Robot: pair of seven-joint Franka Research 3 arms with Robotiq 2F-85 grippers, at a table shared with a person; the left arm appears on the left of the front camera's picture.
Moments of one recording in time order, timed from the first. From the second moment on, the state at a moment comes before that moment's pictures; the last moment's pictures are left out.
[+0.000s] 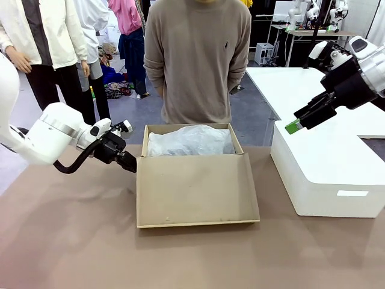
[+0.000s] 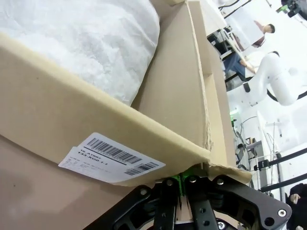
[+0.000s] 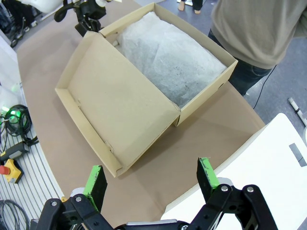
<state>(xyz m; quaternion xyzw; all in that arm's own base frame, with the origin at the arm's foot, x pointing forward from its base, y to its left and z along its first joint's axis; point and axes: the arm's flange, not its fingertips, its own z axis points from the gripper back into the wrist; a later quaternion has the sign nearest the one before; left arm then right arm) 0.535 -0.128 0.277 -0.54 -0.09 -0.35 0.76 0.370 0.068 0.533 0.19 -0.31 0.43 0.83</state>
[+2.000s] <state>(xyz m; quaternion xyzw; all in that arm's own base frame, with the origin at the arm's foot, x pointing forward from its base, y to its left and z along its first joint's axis) 0.525 -0.116 0.284 -0.66 -0.04 -0.27 0.70 0.370 0.068 0.533 0.19 -0.31 0.43 0.83</state>
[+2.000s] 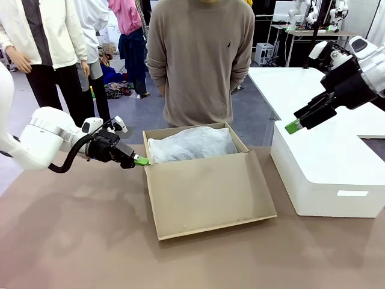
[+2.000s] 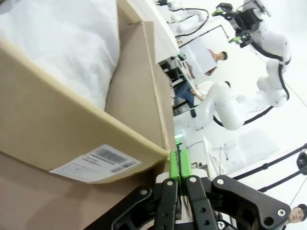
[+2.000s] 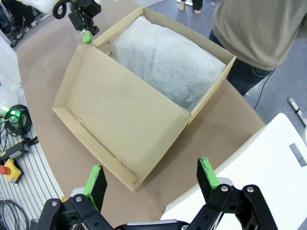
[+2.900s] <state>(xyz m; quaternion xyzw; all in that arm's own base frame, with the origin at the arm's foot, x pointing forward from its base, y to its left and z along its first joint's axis) 0.510 -0.077 0.332 -0.54 -0.06 -0.29 0.78 0.370 0.068 0.533 0.19 -0.31 0.43 0.83</state>
